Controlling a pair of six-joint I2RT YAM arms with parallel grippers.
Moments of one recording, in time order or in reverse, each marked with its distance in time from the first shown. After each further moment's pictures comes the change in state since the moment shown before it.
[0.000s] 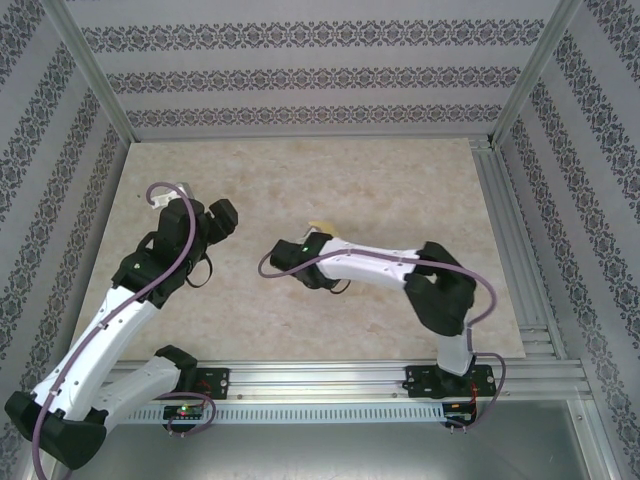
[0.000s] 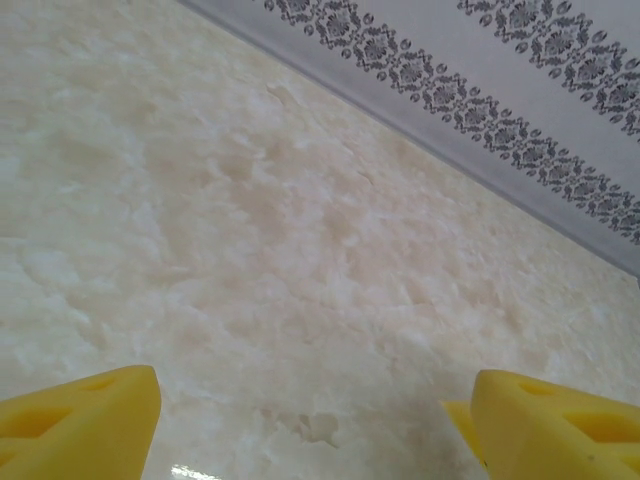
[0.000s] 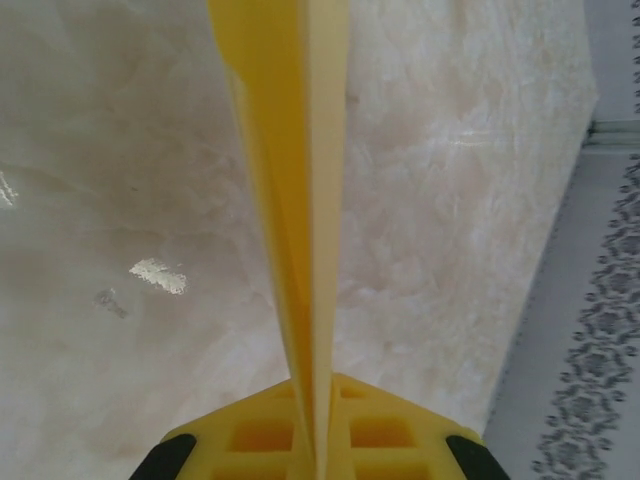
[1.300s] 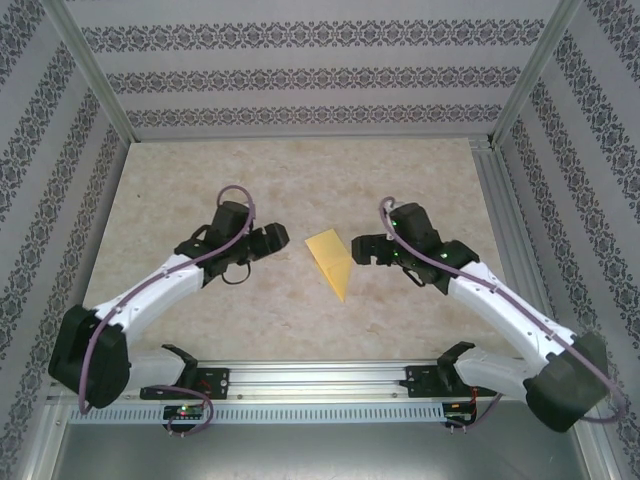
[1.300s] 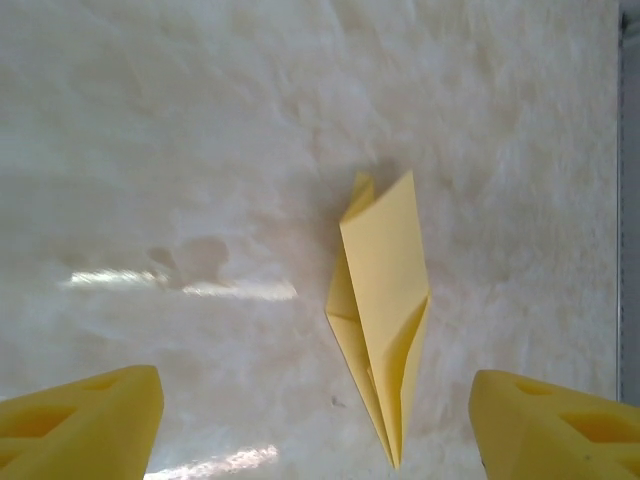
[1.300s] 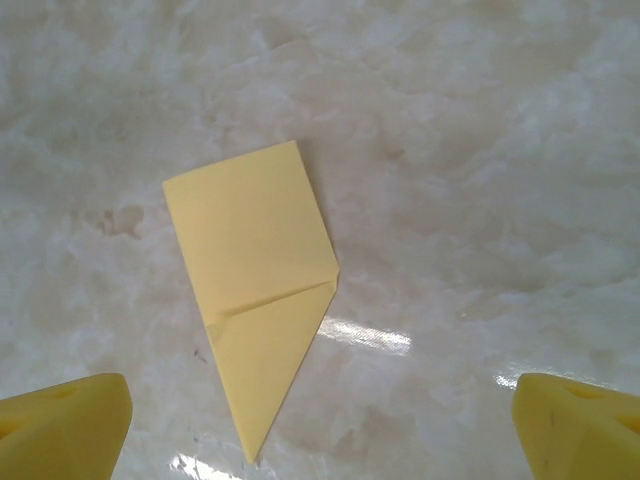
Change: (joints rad) left arm -0.059 0.403 -0.186 0.375 0.527 -0.060; right arm -0.533 -0.879 -0.630 0.640 -0.857 0.076
